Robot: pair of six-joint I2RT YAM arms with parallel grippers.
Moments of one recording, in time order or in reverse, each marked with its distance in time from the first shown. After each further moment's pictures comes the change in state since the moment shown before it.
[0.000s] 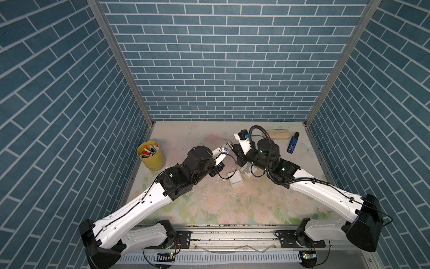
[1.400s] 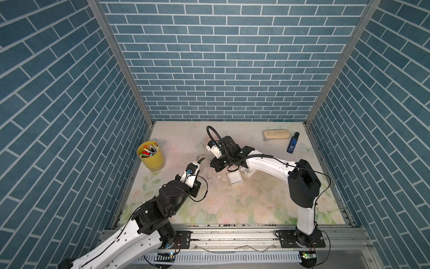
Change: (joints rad) left arm 0.000 -0.568 -0.550 0.111 -0.163 -0.335; right arm 0.009 0.701 0.486 -0.422 -0.288 0.174
